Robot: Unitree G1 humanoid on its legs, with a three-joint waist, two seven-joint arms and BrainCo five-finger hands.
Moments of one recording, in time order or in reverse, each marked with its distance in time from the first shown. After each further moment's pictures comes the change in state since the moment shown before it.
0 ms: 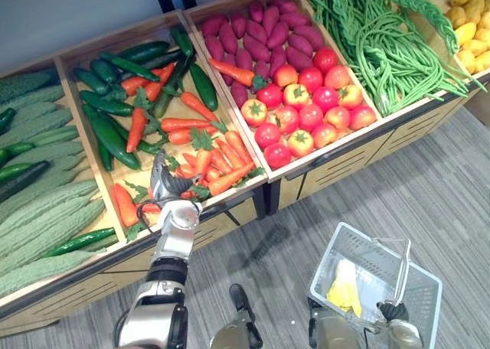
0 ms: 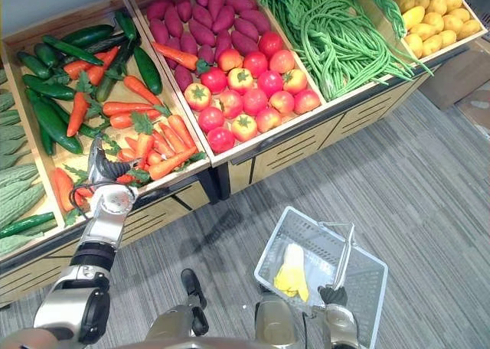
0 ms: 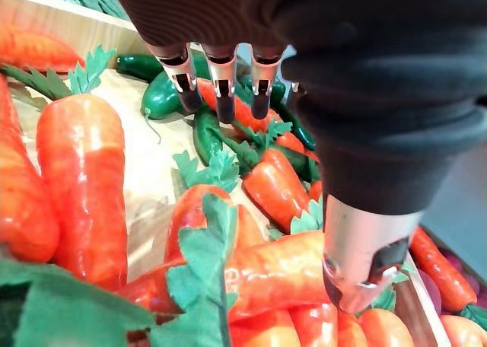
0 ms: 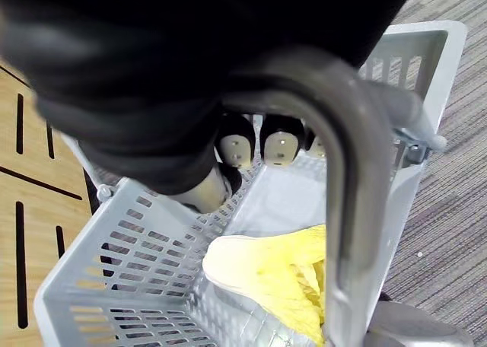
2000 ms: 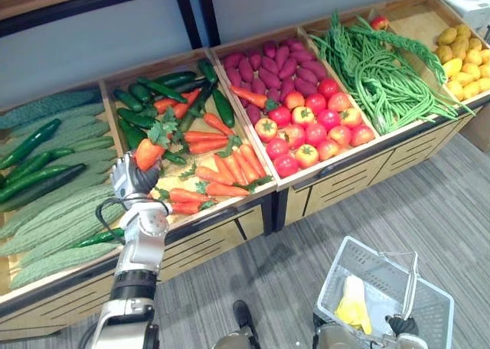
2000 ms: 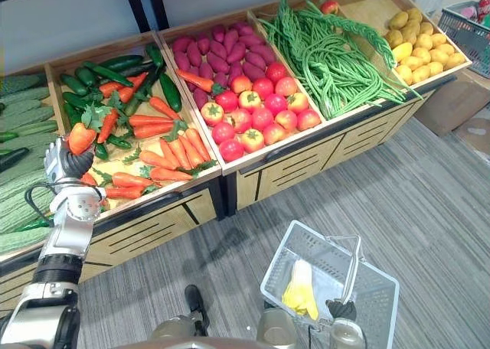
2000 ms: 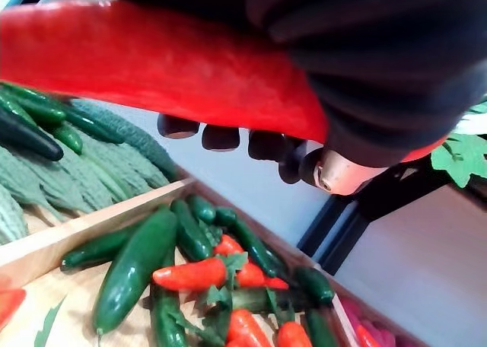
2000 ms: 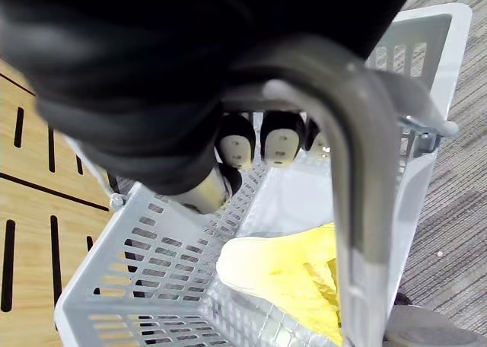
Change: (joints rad) left arm 0.143 0.159 0.021 -0.243 0.099 -0.026 -0.016; right arm 0.060 -0.011 -0.077 0.004 -0.025 0.001 0.013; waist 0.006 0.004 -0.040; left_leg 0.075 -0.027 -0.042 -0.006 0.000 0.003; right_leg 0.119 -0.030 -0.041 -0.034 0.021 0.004
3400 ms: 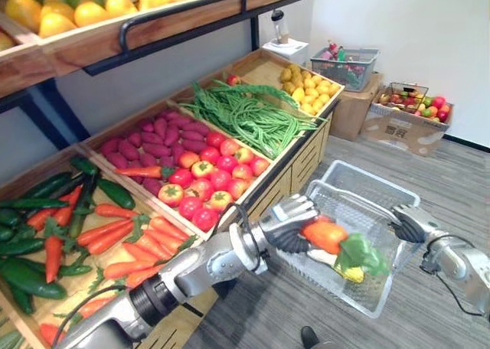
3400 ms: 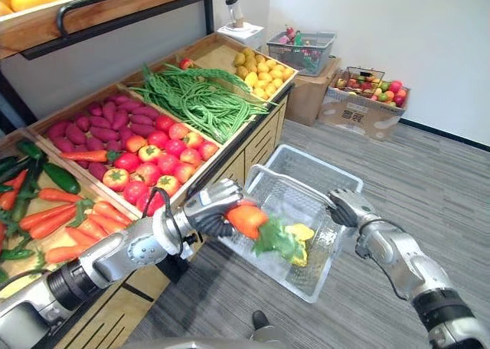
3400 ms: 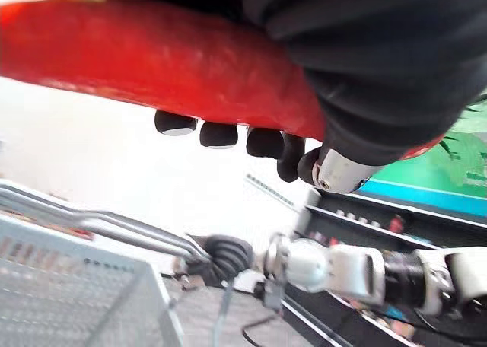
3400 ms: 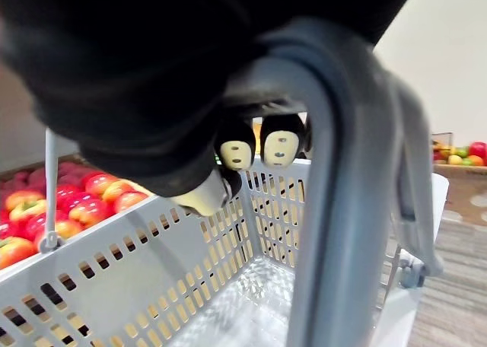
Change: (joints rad) left arm -0.097 0.239 -0.988 -0.520 -0.174 -0.482 -0.355; right arm -0.158 -0.745 0.636 -0.695 -0.448 -0.208 0.148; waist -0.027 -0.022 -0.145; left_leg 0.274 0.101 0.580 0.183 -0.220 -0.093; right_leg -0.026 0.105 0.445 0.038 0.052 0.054
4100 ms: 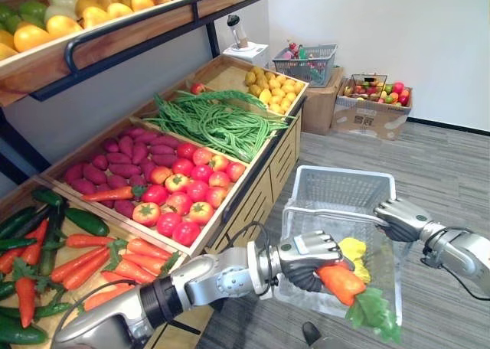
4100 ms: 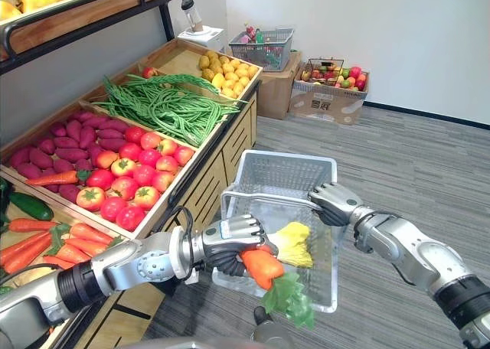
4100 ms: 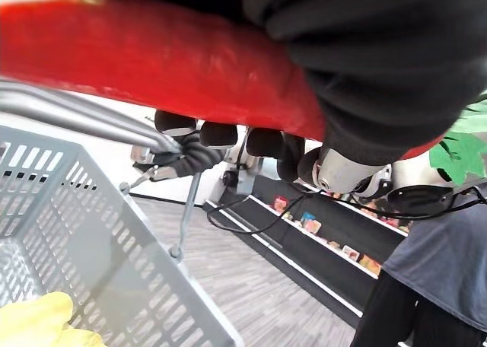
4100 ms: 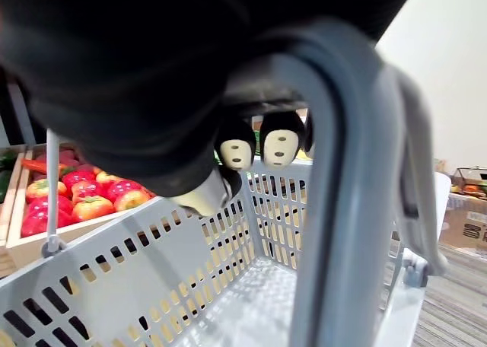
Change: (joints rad) left arm -0.033 0.002 -0.161 0.031 0.017 -0.020 -0.068; right arm 0.000 -0.210 0.112 -0.269 0.044 -0.069 0.008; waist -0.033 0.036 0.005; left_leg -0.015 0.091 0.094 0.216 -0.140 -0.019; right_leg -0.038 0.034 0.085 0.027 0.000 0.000
